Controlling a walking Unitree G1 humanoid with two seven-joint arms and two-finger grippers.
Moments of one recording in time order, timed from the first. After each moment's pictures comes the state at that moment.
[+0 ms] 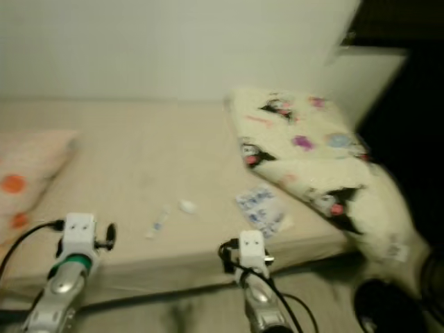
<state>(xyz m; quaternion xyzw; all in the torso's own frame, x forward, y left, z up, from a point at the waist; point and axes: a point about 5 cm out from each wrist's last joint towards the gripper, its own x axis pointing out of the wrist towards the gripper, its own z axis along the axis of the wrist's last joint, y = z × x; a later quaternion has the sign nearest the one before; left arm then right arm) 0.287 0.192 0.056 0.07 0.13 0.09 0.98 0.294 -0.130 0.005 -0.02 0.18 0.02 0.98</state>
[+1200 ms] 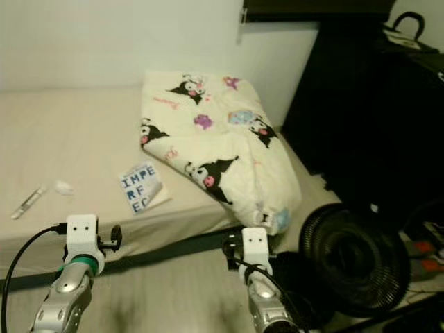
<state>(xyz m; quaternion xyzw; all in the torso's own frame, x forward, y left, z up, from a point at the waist) 0.285 0.187 0.055 0.01 0.15 0.10 0.98 0.297 -0.139 0.007 -0.02 0.18 0.01 0.98</state>
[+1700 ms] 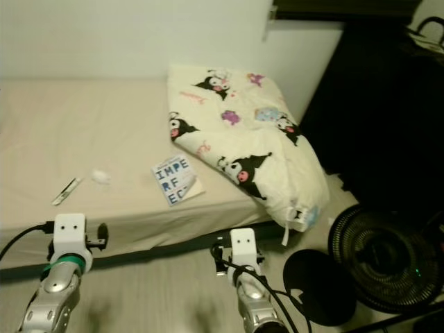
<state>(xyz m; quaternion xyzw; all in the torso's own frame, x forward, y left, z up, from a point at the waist) 0.285 0.202 0.058 0.06 0.13 0.13 0.98 0.298 -0.125 0.007 -0.03 0.19 0.03 0.98</state>
